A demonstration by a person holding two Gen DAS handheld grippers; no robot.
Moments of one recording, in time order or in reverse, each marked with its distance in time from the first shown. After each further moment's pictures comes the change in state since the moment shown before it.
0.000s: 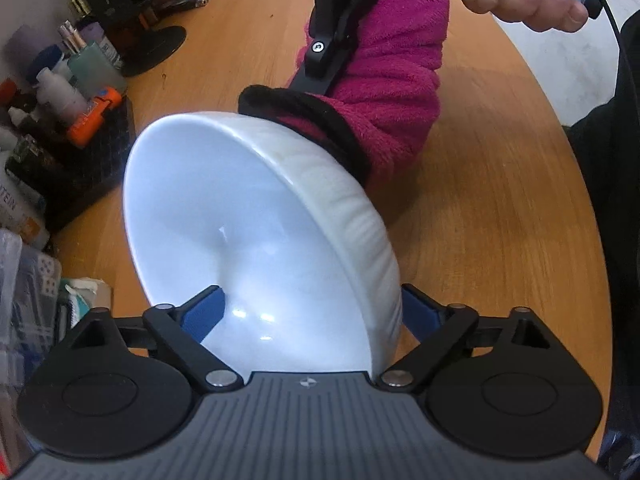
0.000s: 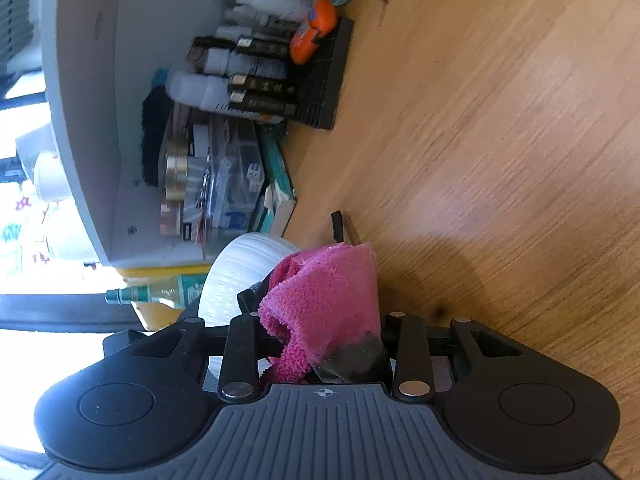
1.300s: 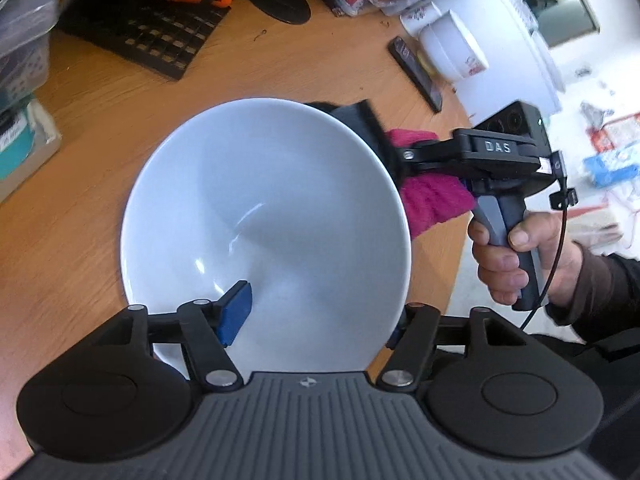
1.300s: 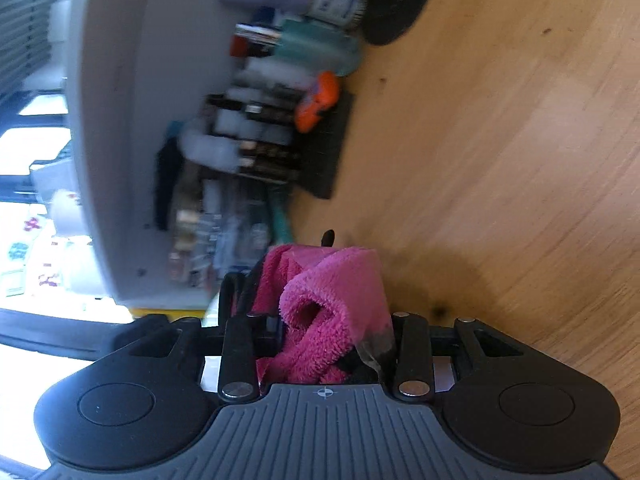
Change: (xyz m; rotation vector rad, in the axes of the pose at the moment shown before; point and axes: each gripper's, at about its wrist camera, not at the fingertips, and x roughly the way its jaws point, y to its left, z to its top) left arm 0.010 0.068 -0.004 -0.819 -0.099 -0.439; right arm -0.018 -0.003 0.014 -0.077 -0.138 -0.038
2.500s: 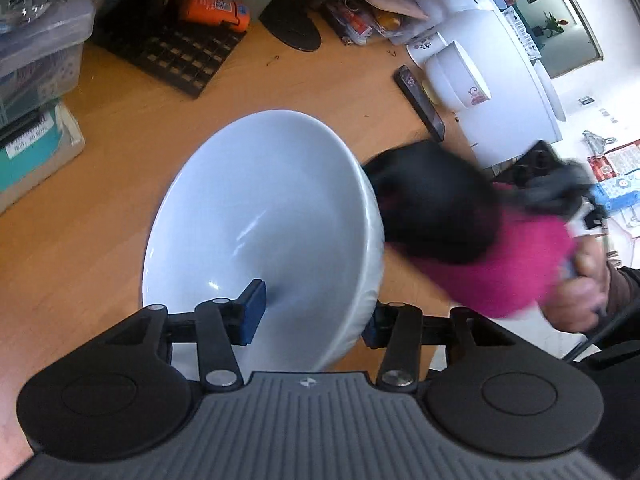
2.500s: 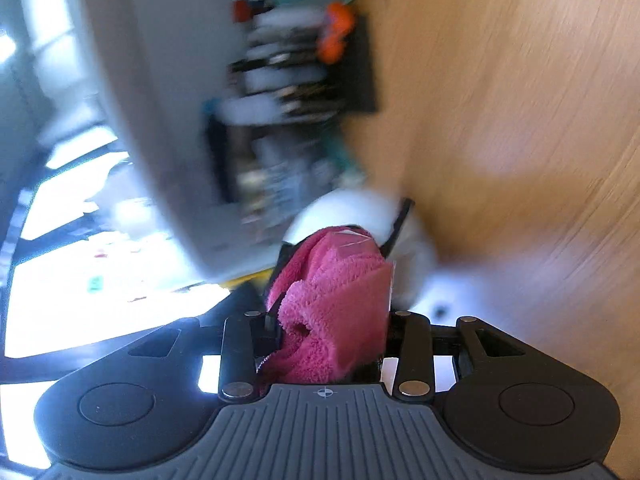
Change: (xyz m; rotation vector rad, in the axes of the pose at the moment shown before) left arm 0.003 -0.005 0.002 -0.119 -0.095 -0.084; right arm -0.024 0.028 -0.023 0.293 0.201 0.380
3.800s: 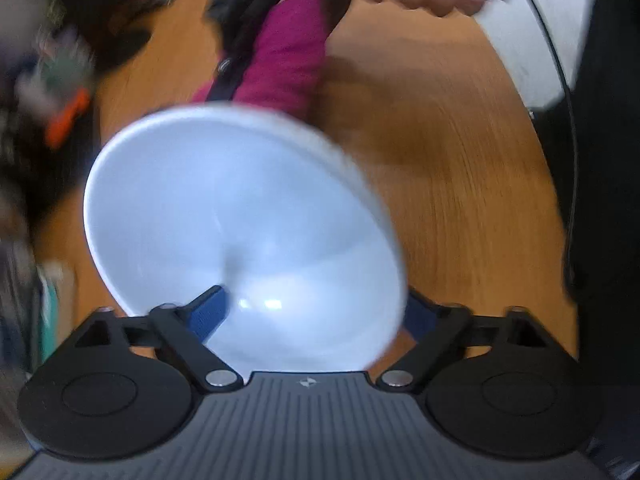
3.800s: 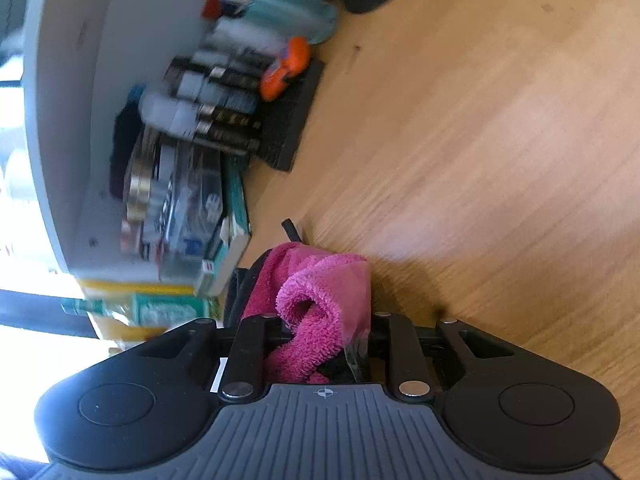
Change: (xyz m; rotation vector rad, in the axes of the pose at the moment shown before) left arm 0.056 -0.072 -0.087 1.025 0.178 0.530; right arm 0.017 -0.043 0.037 -0.258 -0.168 -0.434
